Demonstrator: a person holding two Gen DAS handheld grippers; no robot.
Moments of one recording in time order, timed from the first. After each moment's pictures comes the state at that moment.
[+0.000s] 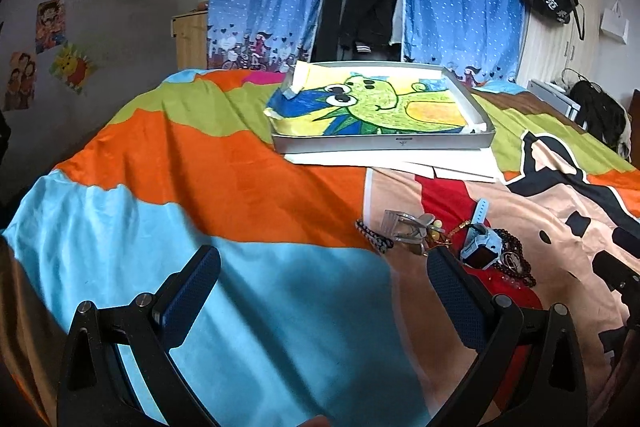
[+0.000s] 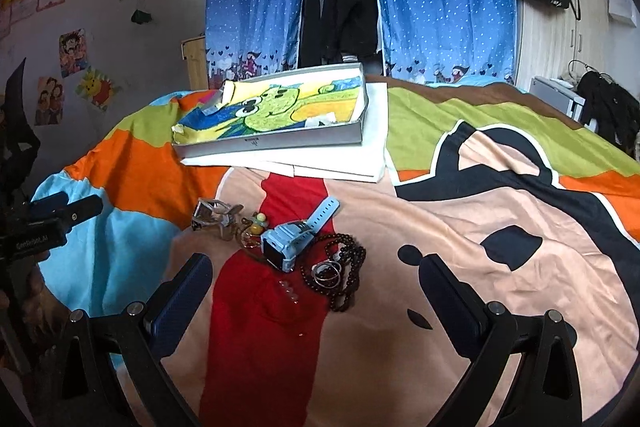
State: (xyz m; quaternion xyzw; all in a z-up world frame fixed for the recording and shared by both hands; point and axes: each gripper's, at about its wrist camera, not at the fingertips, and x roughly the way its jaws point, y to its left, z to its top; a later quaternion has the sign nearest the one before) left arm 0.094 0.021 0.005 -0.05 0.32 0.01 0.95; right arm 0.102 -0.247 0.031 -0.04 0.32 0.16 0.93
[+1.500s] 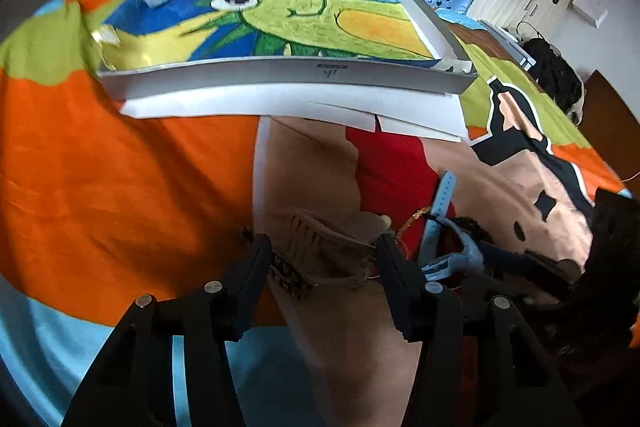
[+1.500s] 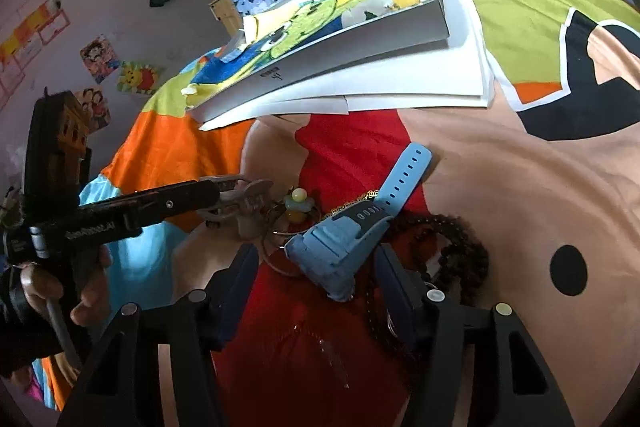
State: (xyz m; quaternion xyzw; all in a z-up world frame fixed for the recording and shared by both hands) left arm 0.241 -0.004 -0.052 -0.11 0.47 -0.17 0.86; right arm 0.217 -0.221 -0.052 0.07 0.45 0.28 0.84
